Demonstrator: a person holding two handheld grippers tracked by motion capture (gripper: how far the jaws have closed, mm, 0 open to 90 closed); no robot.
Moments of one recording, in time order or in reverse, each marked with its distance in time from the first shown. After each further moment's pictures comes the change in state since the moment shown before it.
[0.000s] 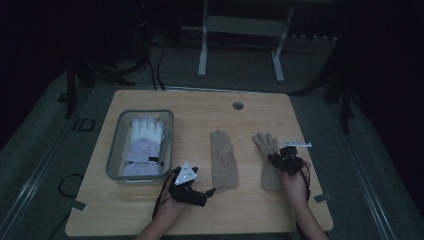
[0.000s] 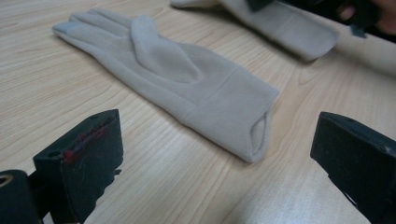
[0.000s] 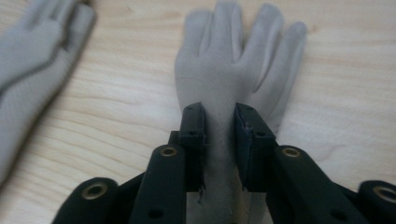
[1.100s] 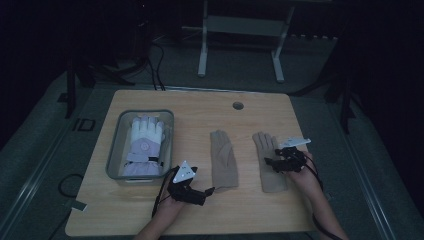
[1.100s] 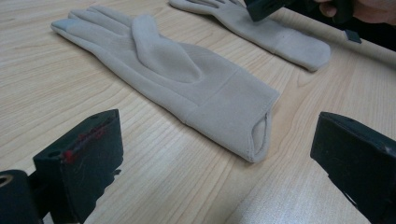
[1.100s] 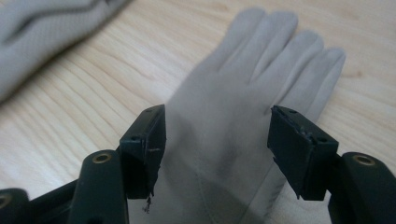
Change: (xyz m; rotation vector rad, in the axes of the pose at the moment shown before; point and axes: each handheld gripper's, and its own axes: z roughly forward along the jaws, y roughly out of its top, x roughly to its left) left arm 0.005 -0.001 0.001 -0.004 -0.015 -0.020; right arm -0.025 0.006 0.010 0.019 0.185 -0.351
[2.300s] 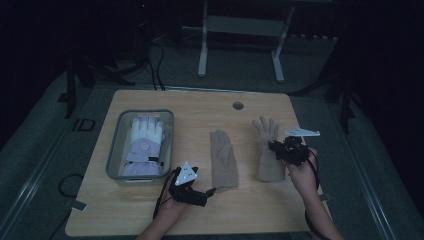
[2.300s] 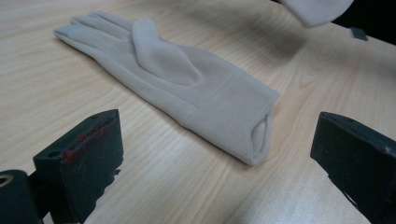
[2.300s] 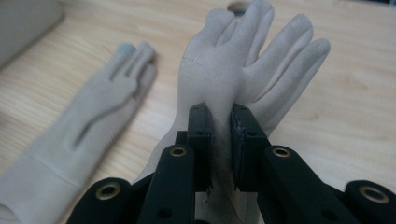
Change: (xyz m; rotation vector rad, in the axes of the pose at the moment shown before) left arm -0.006 0.000 0.000 -0.014 0.026 0.021; right arm 0.034 0.051 -0.054 -0.140 -0.102 0.177
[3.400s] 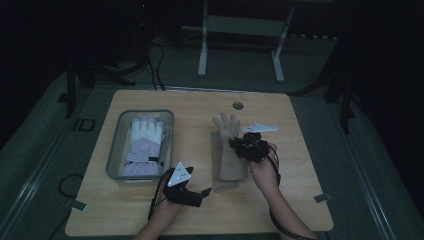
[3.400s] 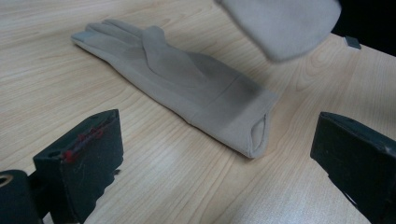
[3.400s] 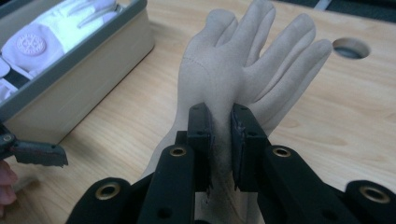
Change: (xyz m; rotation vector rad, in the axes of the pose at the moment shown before) left arm 0.004 -0.001 -0.017 -0.024 0.007 -0.013; right arm 0.106 0.038 0.035 -0.016 0.128 -0.041
